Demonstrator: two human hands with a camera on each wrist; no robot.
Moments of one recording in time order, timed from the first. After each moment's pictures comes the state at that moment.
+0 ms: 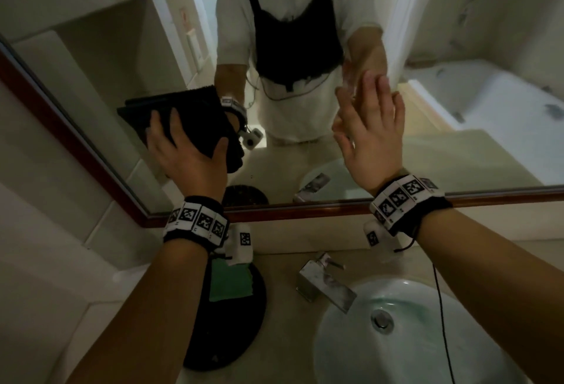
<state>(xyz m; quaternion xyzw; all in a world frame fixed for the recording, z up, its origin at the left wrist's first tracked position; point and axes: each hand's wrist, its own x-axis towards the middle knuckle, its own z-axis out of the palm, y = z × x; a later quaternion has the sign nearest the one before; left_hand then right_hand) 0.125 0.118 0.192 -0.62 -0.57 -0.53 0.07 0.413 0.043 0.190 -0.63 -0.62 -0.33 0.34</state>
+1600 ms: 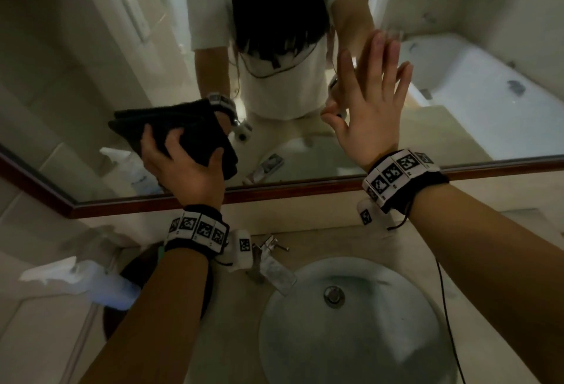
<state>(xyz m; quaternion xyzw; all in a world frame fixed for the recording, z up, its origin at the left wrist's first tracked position) 0.237 0.079 0.120 -0.61 -0.59 -0.53 0.01 0.524 0.014 0.180 -0.69 -0.59 -0.31 0.30</state>
